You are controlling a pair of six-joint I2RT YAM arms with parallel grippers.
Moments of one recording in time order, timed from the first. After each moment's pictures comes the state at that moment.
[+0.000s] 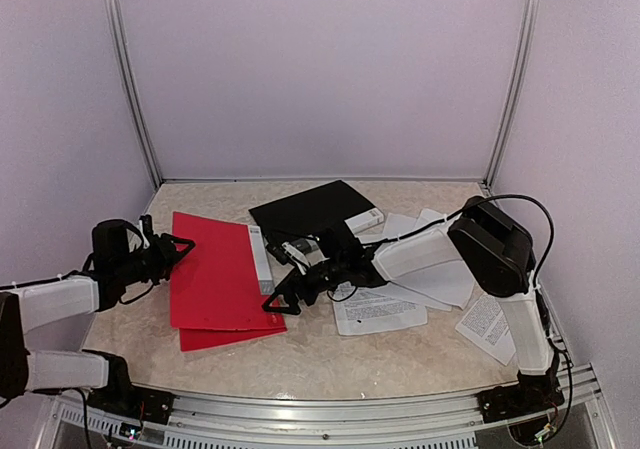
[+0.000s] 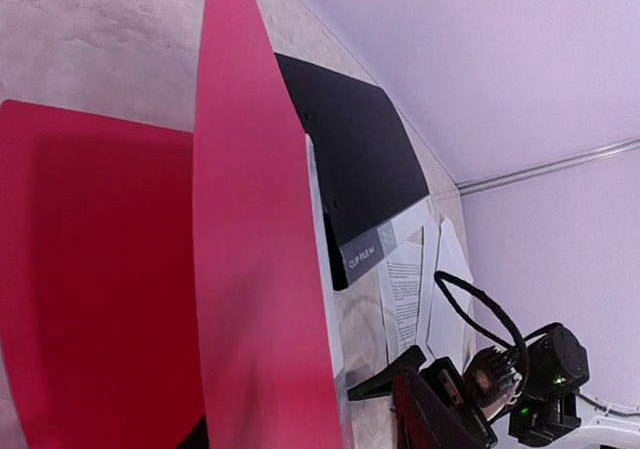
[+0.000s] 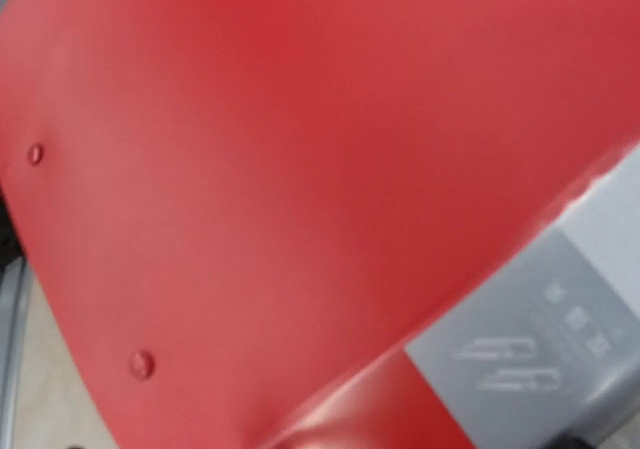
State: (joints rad) left arm -0.01 1.10 0.35 0.31 0.51 -0.85; right arm 0.93 2.24 1.41 0.23 -0.68 0.18
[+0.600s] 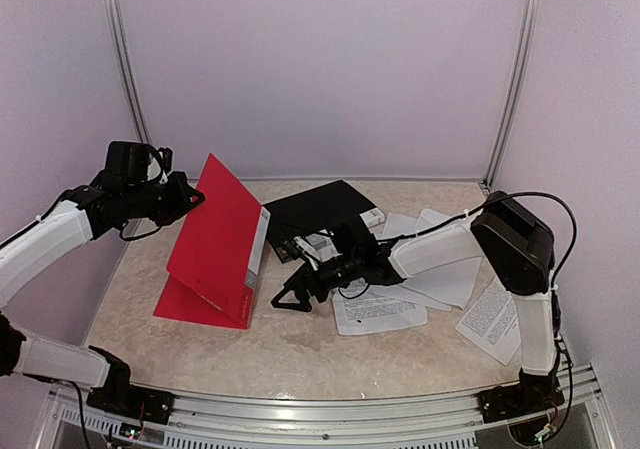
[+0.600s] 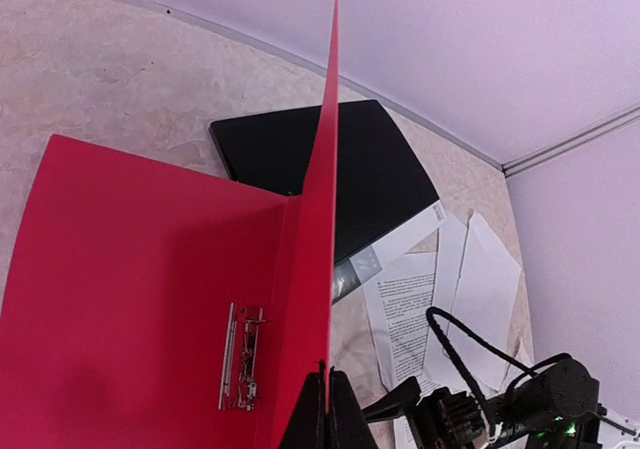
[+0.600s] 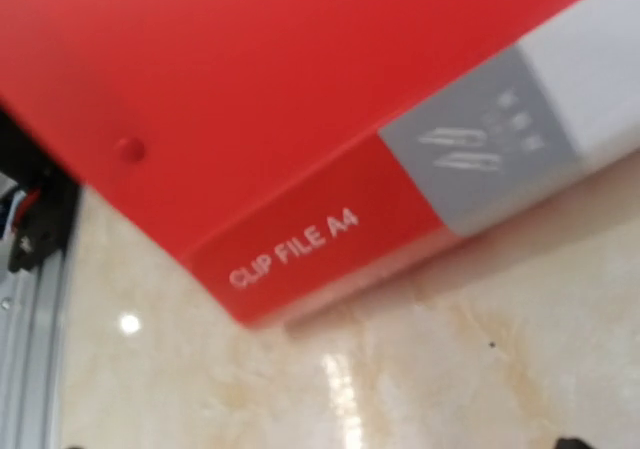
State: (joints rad) left arm -0.32 1.18 0.99 -0.33 0.18 -0.67; right arm 0.90 2.13 1.29 0.27 -0.69 0.19
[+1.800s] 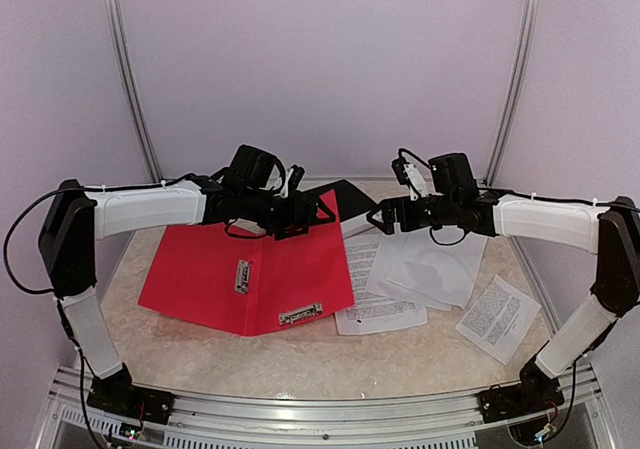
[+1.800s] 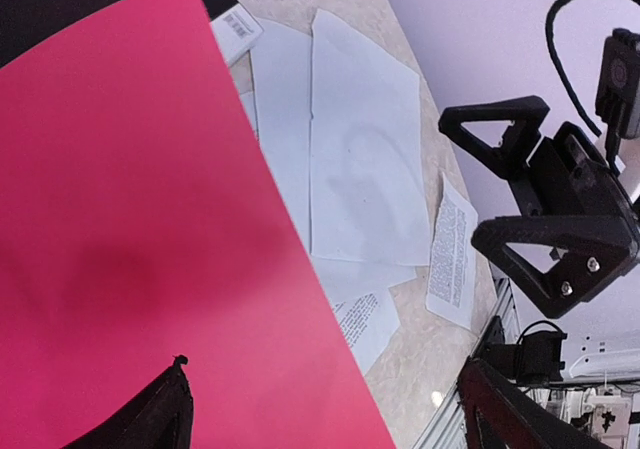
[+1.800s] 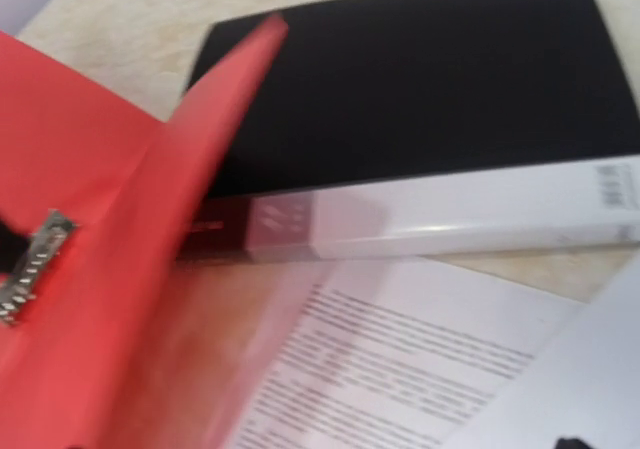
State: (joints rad) left arm -0.70 1.82 1.38 -0.19 0.39 -0.66; right arm 0.54 1.57 1.08 -0.07 -0.24 0.22
